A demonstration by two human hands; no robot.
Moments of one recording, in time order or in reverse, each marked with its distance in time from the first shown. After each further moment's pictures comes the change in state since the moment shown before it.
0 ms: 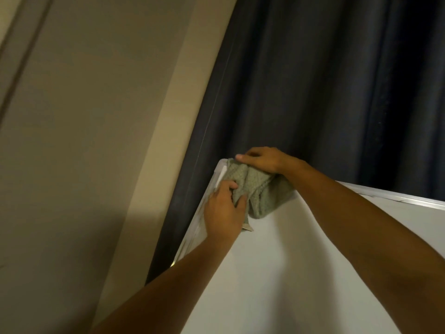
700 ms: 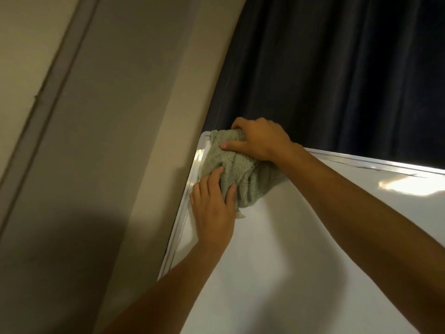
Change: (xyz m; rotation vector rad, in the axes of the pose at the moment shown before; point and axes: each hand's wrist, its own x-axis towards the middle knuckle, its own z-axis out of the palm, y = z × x) left_hand -0.045 0.046 -0.074 0.013 0.343 0.271; right_hand -0.098 -0.122 -0.072 -0.454 0.380 -0.314
